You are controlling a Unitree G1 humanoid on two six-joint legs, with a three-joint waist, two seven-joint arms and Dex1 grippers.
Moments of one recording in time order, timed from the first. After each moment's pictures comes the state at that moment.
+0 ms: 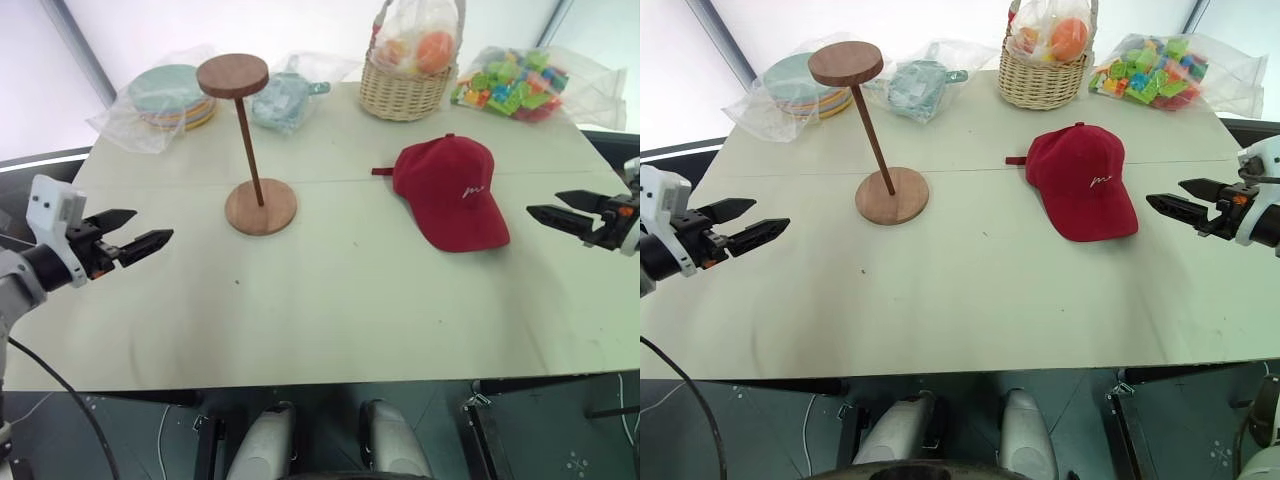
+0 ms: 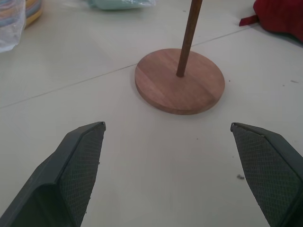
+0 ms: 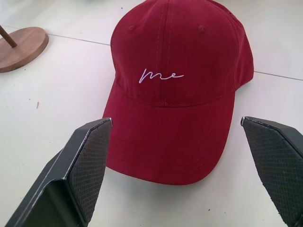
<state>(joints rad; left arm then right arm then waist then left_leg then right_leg) -0.16 0.90 0.49 -0.16 -0.65 0.75 -0.81 -0.55 -1.05 -0.32 0.53 0.44 0.56 1.13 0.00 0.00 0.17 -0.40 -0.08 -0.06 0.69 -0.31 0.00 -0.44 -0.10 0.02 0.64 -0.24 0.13</state>
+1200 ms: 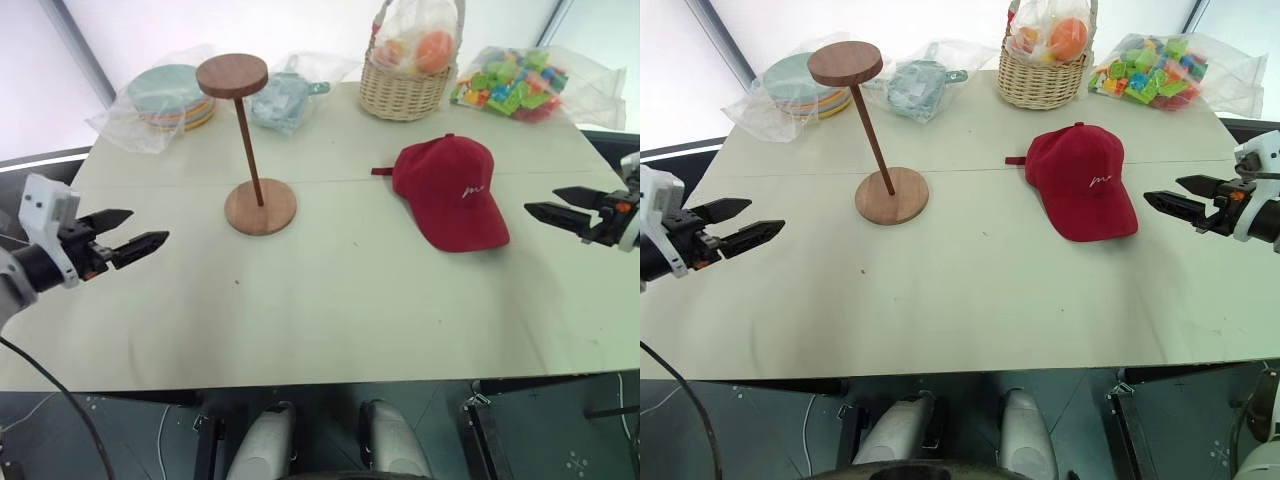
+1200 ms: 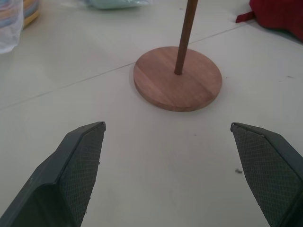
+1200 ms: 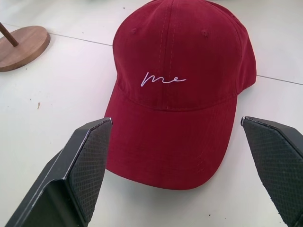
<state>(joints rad) -0.17 0.95 0.51 -0.15 -0.64 0.75 -0.89 -0.59 -1.04 -0.30 0.55 0.42 0.56 1.14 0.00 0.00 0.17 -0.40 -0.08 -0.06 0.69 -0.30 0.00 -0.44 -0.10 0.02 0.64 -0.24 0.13</state>
